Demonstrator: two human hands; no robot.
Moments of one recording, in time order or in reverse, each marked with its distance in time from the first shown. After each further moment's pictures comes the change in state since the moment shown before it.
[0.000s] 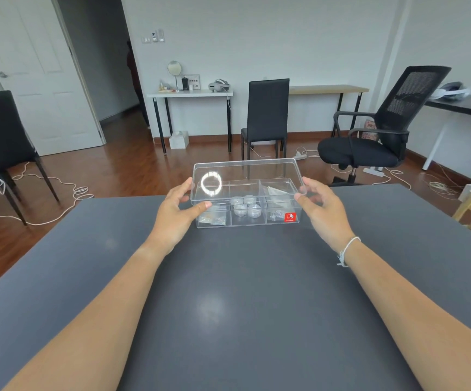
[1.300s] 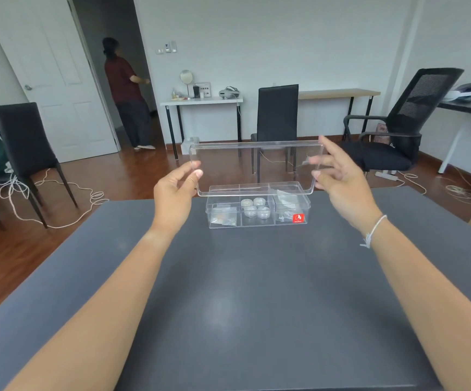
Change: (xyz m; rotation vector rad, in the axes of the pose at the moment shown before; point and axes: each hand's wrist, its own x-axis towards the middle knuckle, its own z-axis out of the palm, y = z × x) left_hand -0.004 0.051 -0.018 -0.171 0.217 0.131; right_hand 0.002 -0.060 -0.028 0.123 -0.067 -0.186
